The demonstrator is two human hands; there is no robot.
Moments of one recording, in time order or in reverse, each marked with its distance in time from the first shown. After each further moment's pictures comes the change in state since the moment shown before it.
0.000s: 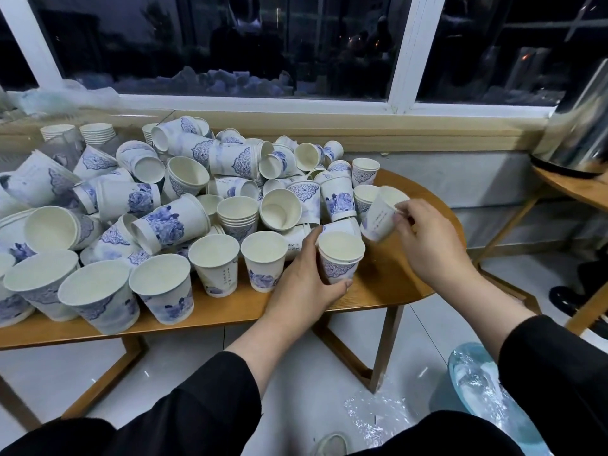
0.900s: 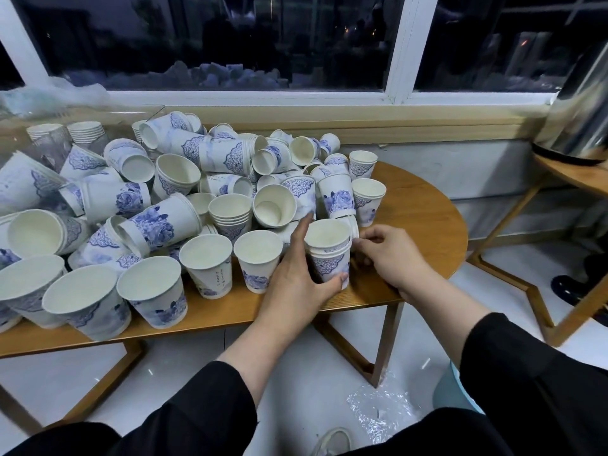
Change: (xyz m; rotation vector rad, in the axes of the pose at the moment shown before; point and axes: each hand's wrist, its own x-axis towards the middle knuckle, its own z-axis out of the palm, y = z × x) left_hand -0.004 -0.001 -0.001 -0.041 0.093 0.036; right_hand -0.008 -0.014 0.047 0.510 -0.265 0.498
